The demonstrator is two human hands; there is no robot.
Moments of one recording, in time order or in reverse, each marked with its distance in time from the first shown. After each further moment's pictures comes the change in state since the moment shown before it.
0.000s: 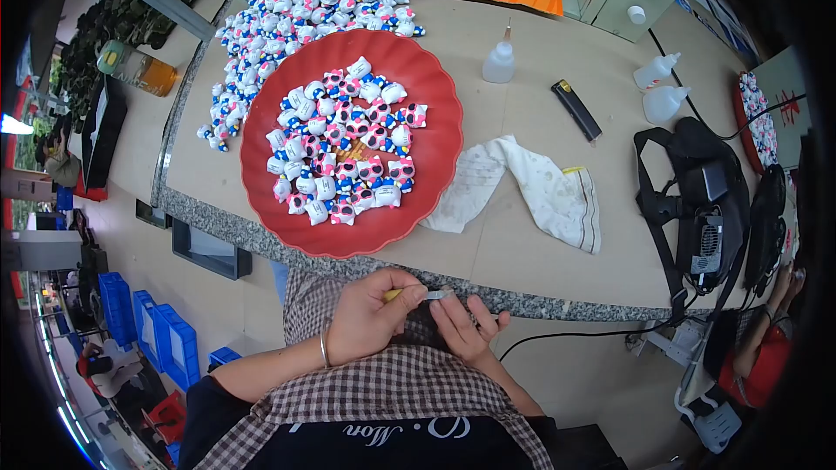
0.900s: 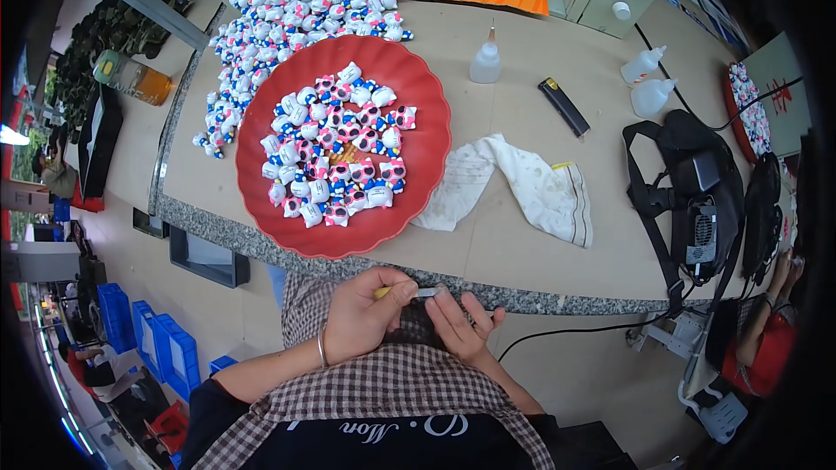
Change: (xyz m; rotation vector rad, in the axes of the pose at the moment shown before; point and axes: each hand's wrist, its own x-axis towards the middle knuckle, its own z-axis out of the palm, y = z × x) left_hand 0.001 -0.005 -0.001 -0.074 0.010 0.029; right_hand 0.005 -0.001 -0.002 -0.021 0.003 -0.004
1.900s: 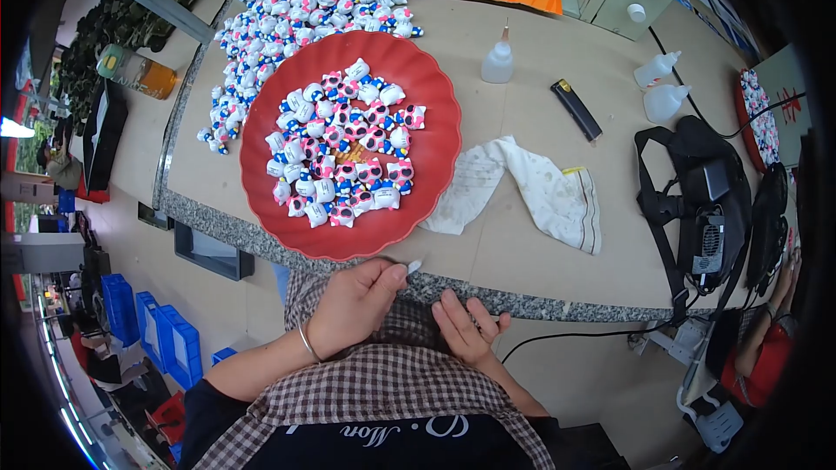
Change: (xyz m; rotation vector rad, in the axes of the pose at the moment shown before) left_hand 0.005 0.026 -0.013 0.247 0.008 -0.139; right_hand -0.001 0.001 0.000 0.011 0.007 0.011
